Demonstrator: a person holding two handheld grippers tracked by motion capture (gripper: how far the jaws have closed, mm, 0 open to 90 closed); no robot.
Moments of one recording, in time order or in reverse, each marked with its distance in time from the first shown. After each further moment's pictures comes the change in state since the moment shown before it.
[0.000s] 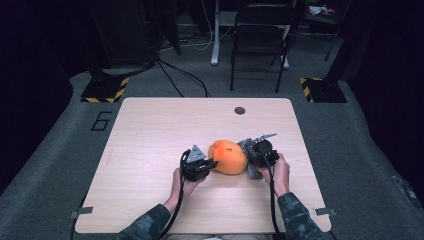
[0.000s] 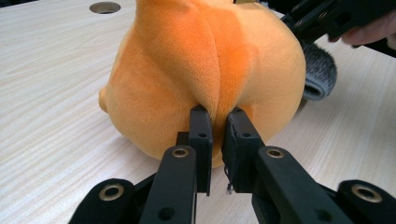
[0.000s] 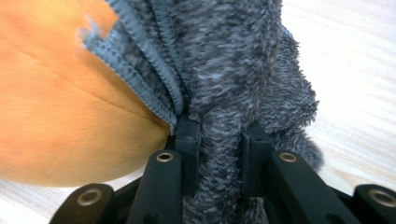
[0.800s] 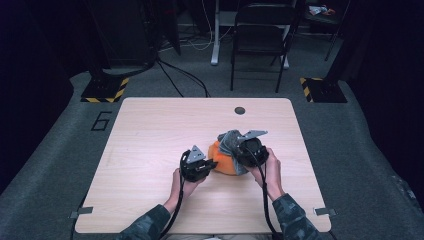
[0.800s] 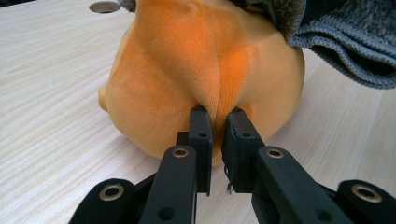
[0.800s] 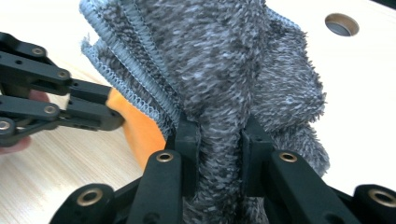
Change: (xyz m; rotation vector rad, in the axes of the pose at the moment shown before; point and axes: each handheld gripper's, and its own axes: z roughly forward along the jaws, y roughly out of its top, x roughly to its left) left arm -0.001 -0.001 -0.001 -0.005 0.007 0.004; right arm 0.053 0.023 -0.052 -0.168 0.085 -0.162
